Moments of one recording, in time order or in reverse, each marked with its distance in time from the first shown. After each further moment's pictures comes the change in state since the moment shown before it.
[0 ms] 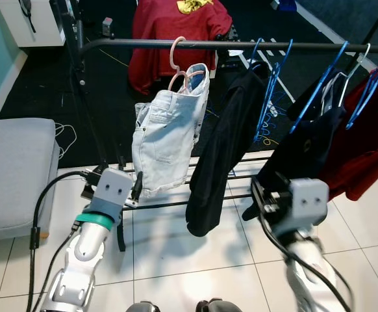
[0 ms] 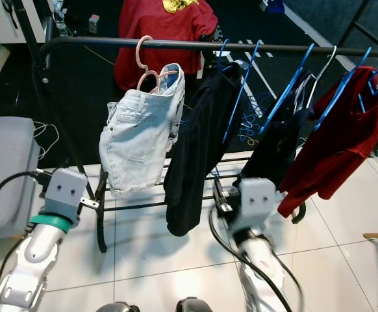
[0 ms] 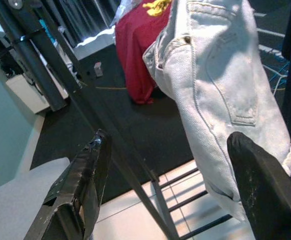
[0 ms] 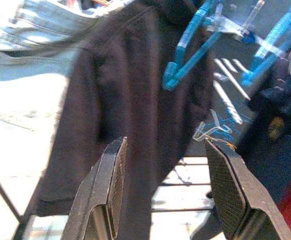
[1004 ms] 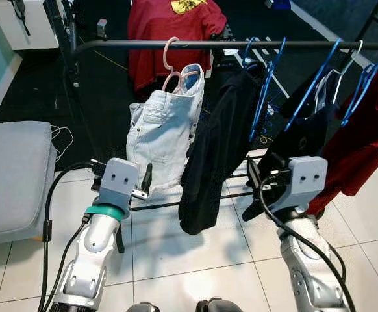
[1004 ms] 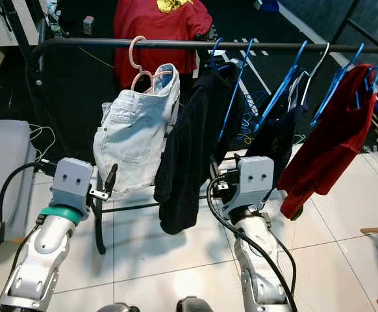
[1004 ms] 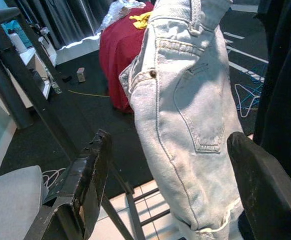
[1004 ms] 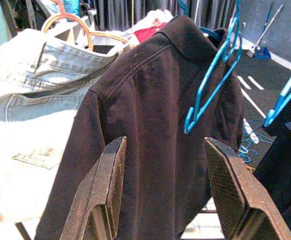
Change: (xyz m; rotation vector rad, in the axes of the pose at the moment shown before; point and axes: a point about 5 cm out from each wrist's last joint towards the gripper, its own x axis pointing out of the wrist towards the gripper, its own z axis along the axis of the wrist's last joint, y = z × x) left arm 0.006 -0.021 0.016 -0.096 -0.034 -0.036; right arm 0.037 0.015 0.017 0.048 -0.070 0.047
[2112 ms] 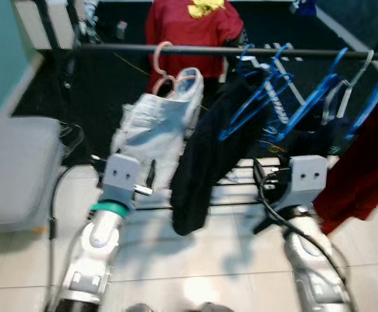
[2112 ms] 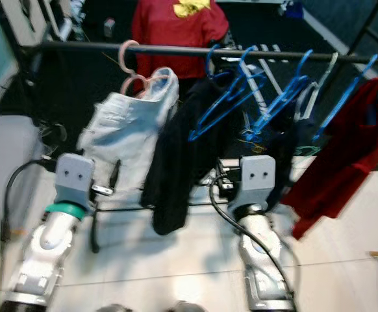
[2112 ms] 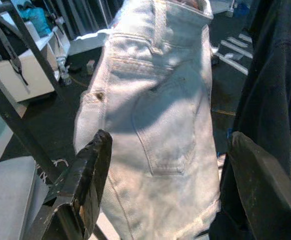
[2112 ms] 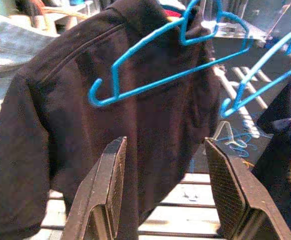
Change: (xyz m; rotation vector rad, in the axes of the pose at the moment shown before) left arm 0.006 0.001 0.005 -0.034 -0.004 0.014; right arm 0.005 0.001 -0.006 -0.004 0.035 -0.028
